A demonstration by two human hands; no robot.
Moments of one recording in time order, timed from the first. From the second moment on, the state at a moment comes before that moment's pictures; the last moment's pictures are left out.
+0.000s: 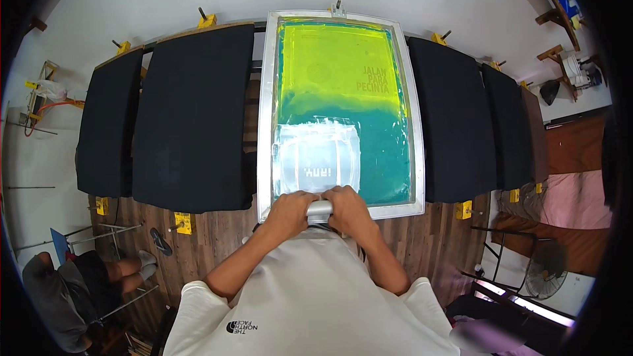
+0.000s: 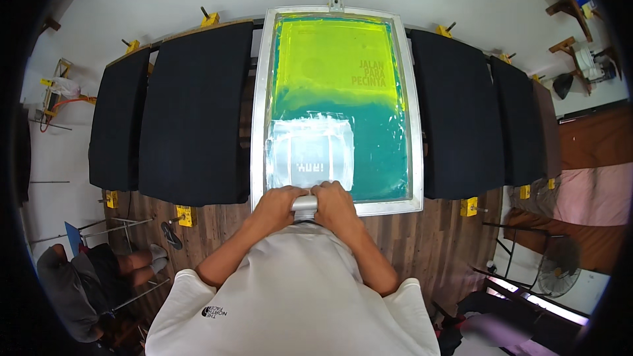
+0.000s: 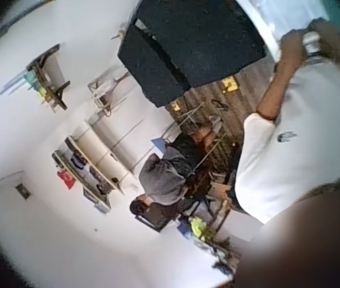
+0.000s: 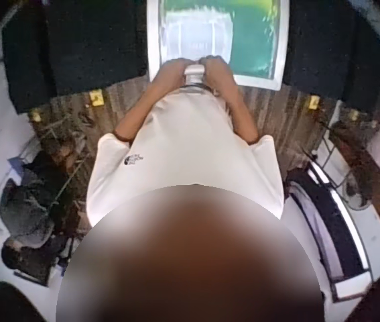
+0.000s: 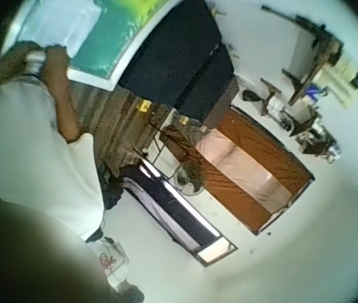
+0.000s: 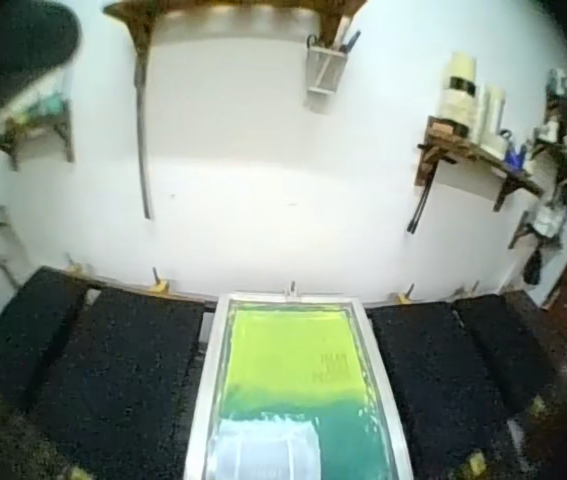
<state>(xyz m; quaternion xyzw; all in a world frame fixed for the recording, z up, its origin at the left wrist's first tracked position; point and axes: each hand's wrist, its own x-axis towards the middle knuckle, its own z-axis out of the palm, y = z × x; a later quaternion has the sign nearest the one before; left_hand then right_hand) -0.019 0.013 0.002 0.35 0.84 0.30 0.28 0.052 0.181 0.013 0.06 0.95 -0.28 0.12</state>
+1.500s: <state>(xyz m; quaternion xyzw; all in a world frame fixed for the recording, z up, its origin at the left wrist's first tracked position) 0.010 0.001 -0.014 0.38 0.85 0.33 0.16 0.079 0.168 0.001 0.04 0.96 -0.26 0.05</state>
